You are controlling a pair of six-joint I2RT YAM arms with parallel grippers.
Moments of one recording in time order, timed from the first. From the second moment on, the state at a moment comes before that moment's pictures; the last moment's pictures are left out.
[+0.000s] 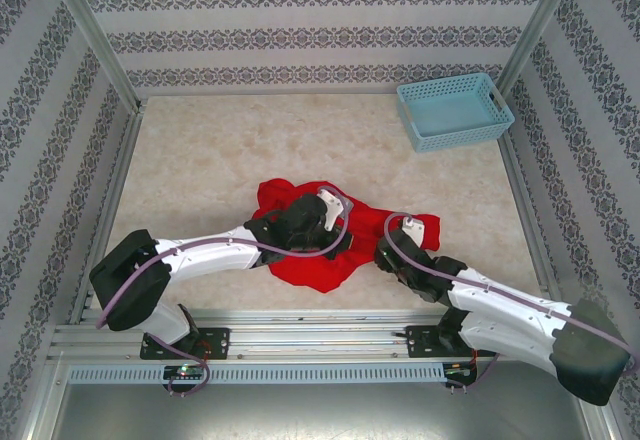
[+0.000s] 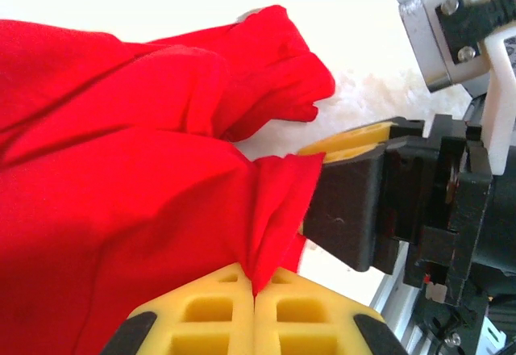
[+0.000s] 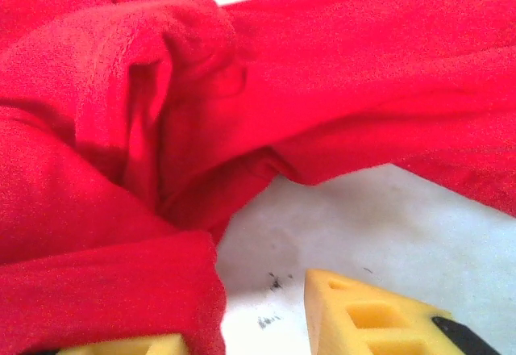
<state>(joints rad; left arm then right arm) -0.91 1.53 0.89 0.00 0.19 -0.46 0.80 0.93 0.36 -0.37 0.34 0.97</state>
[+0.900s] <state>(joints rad) -0.91 1.66 0.96 -0.10 0.09 -0.47 0.80 0.66 0.35 -0.34 0.11 0.86</state>
